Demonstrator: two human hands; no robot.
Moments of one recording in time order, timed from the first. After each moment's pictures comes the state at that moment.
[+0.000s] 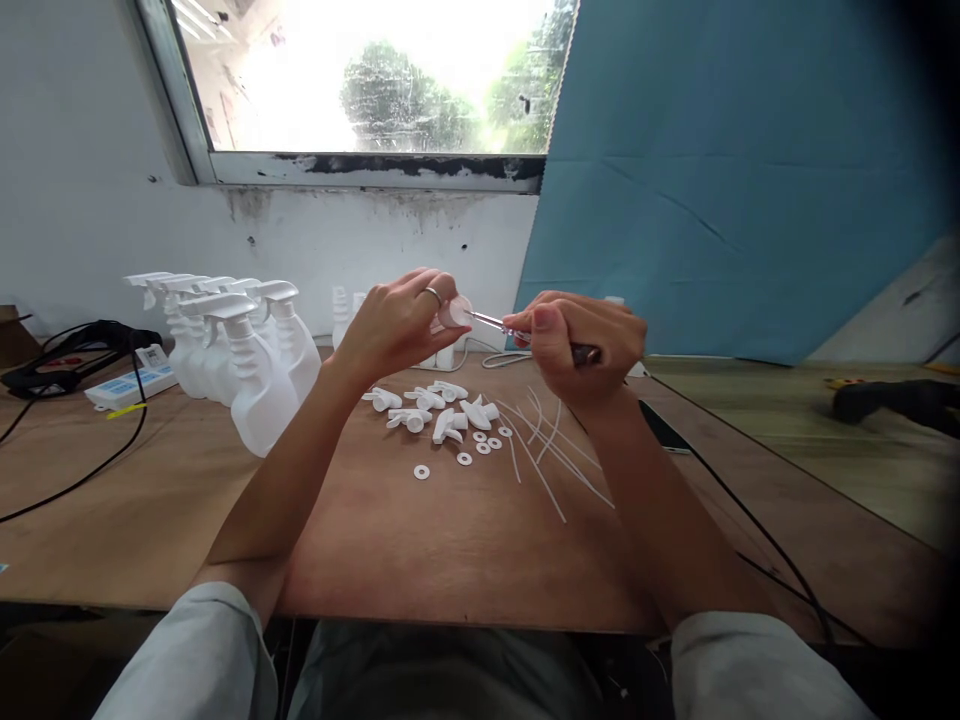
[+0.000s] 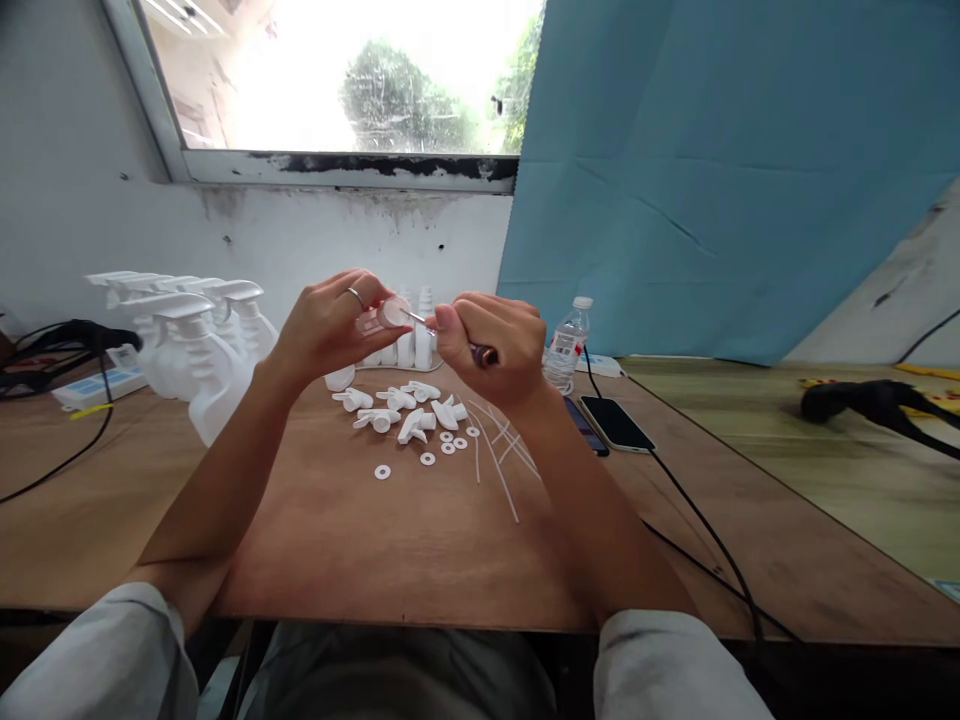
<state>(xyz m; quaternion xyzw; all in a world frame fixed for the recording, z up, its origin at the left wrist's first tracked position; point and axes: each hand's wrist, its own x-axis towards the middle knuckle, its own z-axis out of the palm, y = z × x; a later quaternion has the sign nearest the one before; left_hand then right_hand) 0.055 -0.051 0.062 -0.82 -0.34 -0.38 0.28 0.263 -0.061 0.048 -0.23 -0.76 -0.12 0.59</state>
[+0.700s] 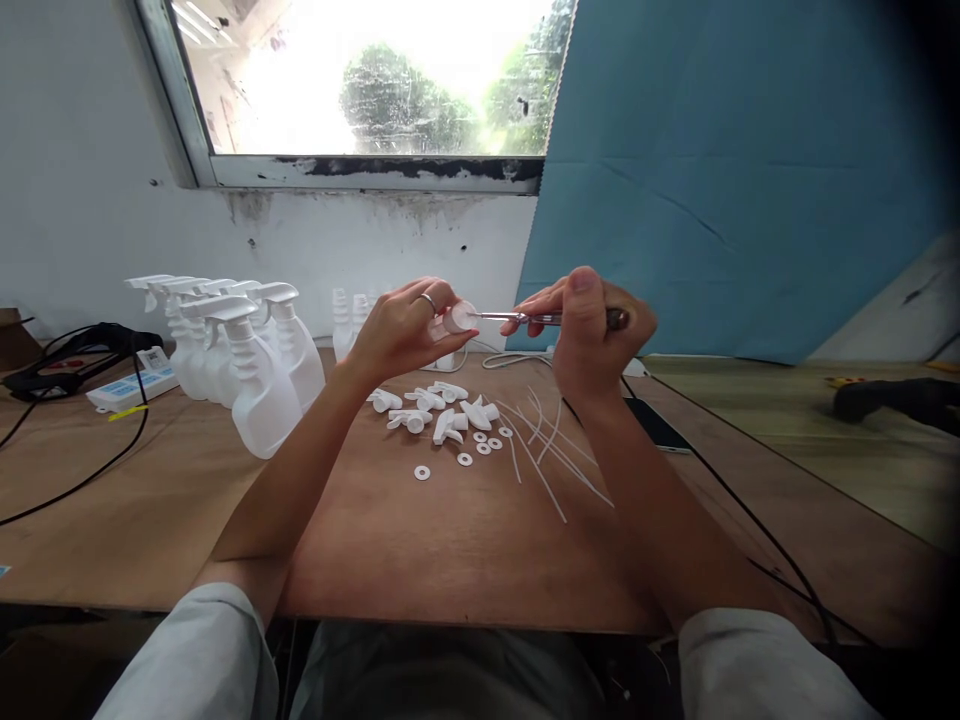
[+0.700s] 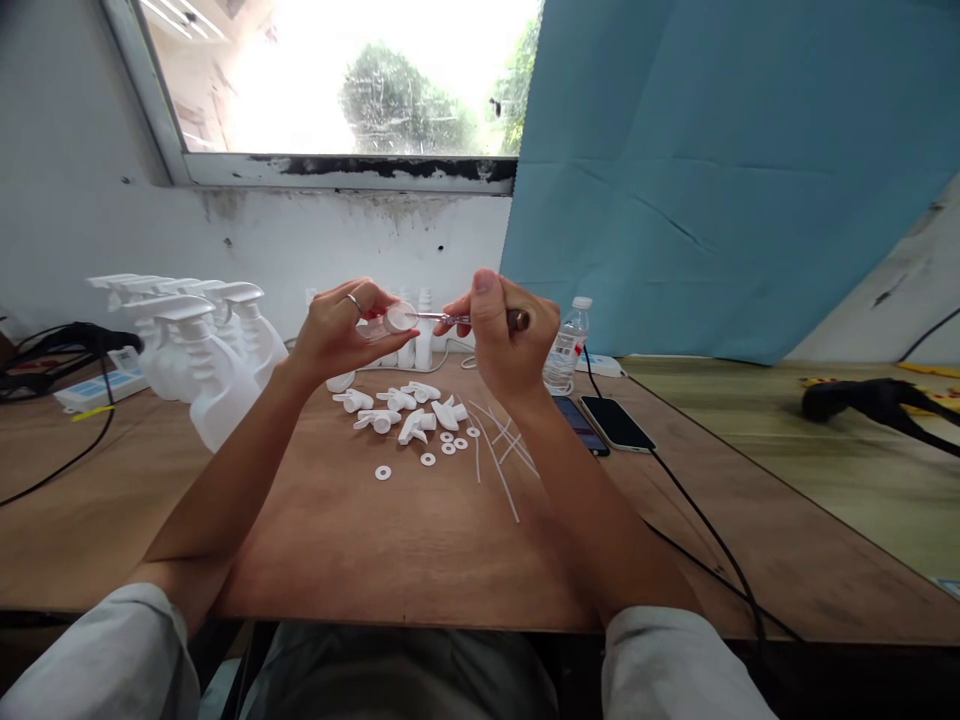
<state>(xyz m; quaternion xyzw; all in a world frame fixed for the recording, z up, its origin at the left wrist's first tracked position) 0.058 -0.033 0.050 -0.81 -0.30 -0.44 0.25 0.256 -0.058 0.045 -0.25 -0.66 -0.01 0.71</state>
